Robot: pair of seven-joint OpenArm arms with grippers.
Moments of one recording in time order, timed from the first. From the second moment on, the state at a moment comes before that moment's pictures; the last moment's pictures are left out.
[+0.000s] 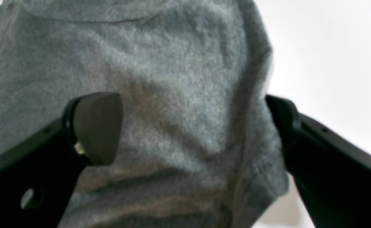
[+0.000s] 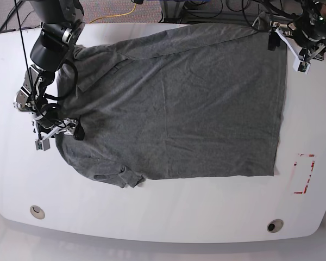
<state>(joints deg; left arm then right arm) 29.5 -8.3 -39.3 111.7 -21.0 -41.8 63.9 16.4 15.2 33.7 53.8 12.7 40.8 -39.7</state>
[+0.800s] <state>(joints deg) 29.0 -8.0 -36.9 104.4 -17.3 -41.6 62.7 16.4 15.4 33.6 53.8 12.8 41.0 -39.7</state>
